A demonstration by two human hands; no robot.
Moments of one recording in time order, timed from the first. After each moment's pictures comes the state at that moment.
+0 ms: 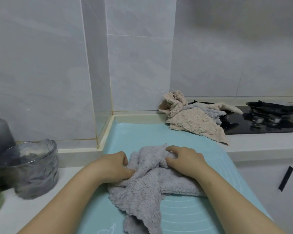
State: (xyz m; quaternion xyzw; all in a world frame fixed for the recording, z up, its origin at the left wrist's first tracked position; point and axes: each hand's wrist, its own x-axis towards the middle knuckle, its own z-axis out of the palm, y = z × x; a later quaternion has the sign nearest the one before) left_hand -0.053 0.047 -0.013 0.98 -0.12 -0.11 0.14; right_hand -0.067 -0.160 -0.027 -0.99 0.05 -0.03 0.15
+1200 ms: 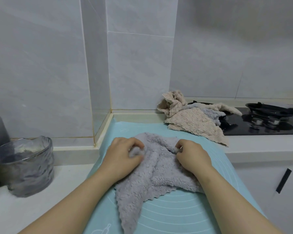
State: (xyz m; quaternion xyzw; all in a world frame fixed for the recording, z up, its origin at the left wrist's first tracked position) left_hand -0.038 0.025 -0.037 0.90 -0.23 0.15 0.35; right_hand -0.058 -0.174 -0.026 -0.97 0.11 -0.12 0.17
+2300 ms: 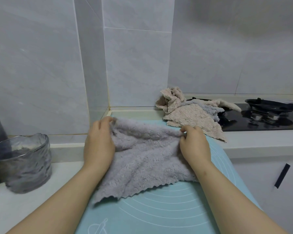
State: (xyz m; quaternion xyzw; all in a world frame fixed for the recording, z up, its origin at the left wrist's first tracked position) left_hand -0.028 0.038 -0.027 0.89 -0.06 0.35 0.29; right_hand -0.055 -0.177 -0.025 -0.92 0.12 -0.28 0.24
